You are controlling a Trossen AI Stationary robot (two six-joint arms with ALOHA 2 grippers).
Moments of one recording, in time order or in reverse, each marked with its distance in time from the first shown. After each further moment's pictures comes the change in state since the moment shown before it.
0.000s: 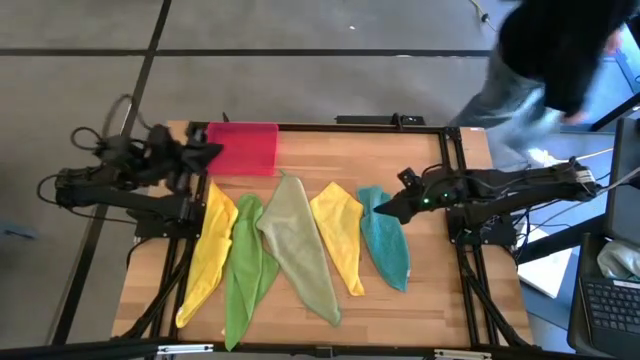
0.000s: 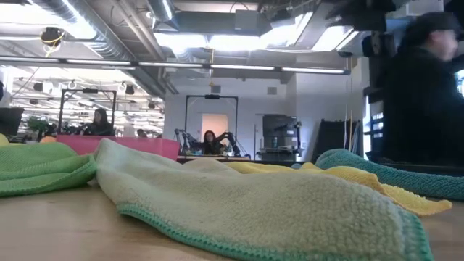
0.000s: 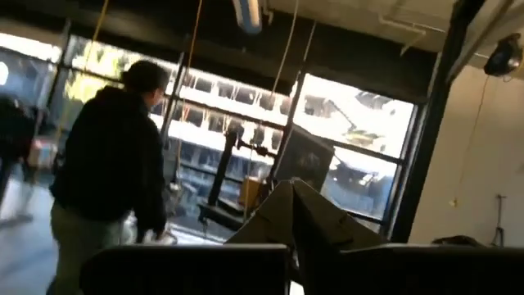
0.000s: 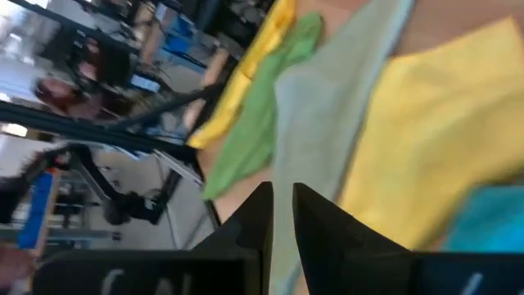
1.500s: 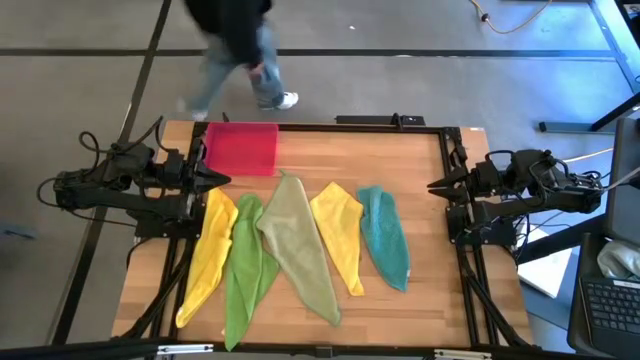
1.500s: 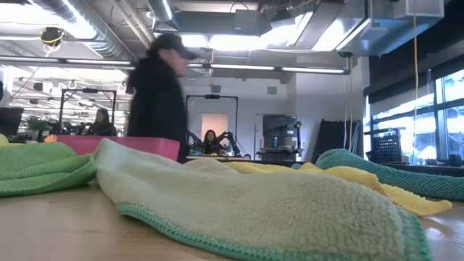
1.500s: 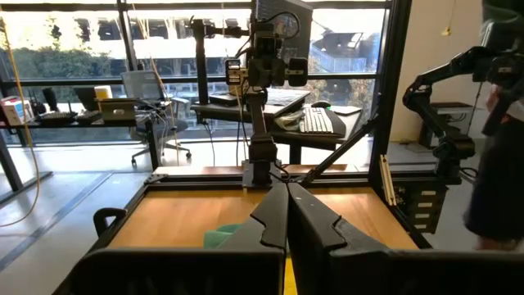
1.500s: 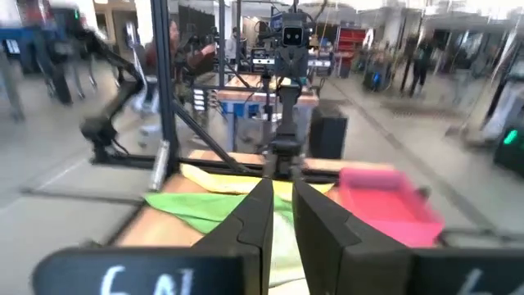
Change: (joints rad) left arm 0.000 -0.120 -0.001 -0.488 0.156 0.303; right arm 0.002 -0.530 0.000 -0.093 -0.017 -1.185
